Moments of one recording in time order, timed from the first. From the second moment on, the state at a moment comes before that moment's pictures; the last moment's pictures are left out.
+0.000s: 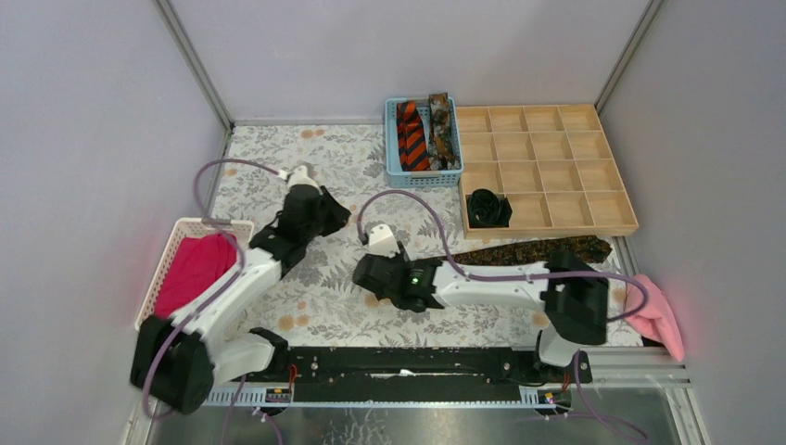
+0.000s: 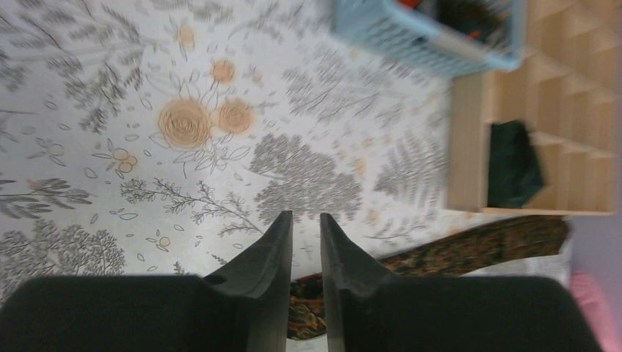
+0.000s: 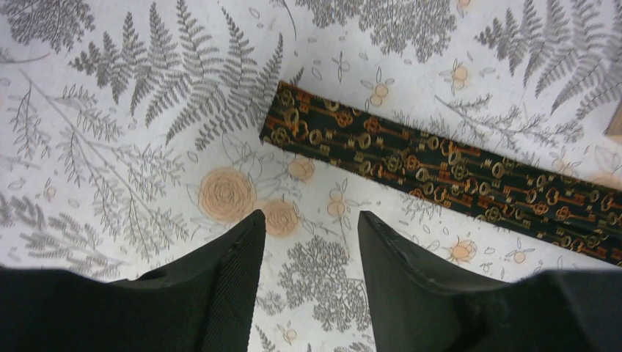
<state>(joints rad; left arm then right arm) -0.42 1.24 0.76 -0.14 -0.06 -0.74 1.28 1.64 1.12 -0.46 0.58 0.60</state>
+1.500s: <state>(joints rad) -0.40 0.78 0.69 -0.40 -0.25 -0.72 1.18 2.13 1.51 -0.61 0.66 0.65</state>
